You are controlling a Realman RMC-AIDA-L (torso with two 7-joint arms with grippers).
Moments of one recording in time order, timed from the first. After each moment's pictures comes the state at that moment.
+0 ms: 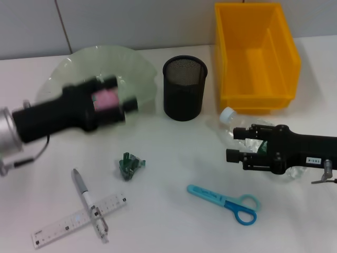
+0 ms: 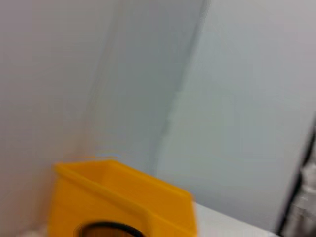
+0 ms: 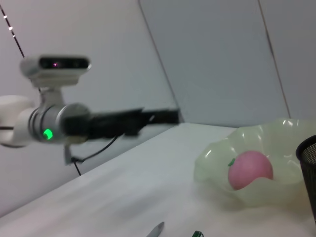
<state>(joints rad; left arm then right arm) -0.48 -2.00 1.18 0.58 1.35 1.43 -1.33 0.42 2.04 -0.67 -0.58 -1.92 -1.65 1.33</state>
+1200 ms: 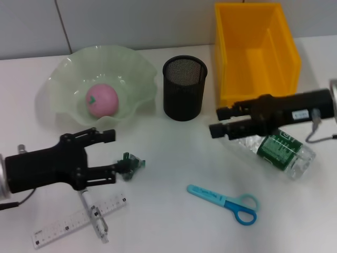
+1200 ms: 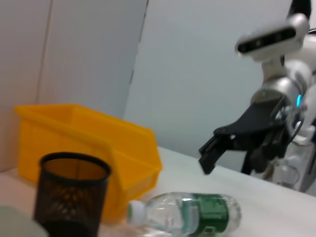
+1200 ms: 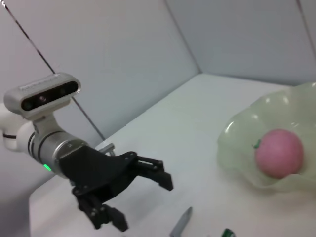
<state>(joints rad) -0.42 -2.02 1.17 0.57 1.52 1.55 -1.26 0.54 2.02 -0.88 -0.93 -1.96 -1.69 1.91</state>
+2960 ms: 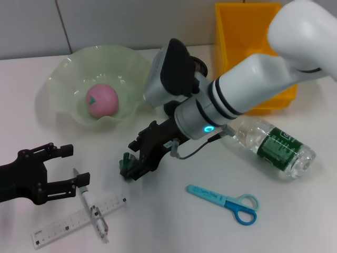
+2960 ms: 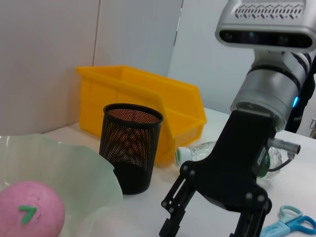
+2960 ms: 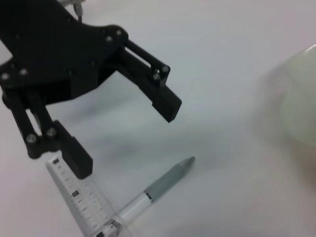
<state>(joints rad) -0.34 -1.96 0.97 0.60 1.72 1.55 -1.22 0.95 2.09 -1.68 -0.57 -1.87 -0.99 1.91</state>
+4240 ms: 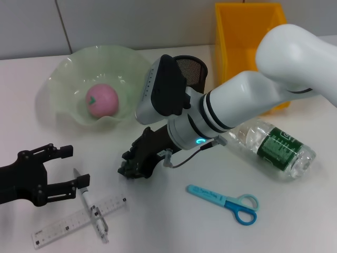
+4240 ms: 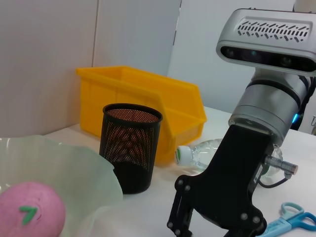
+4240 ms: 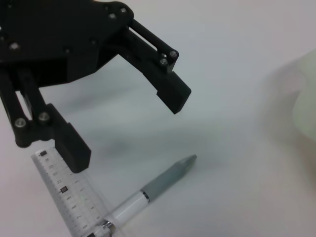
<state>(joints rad) -0.34 -1.96 0.96 0.60 1.72 1.54 -1.19 0.94 2.09 -1.87 -0.56 -1.72 -0.85 1.87</state>
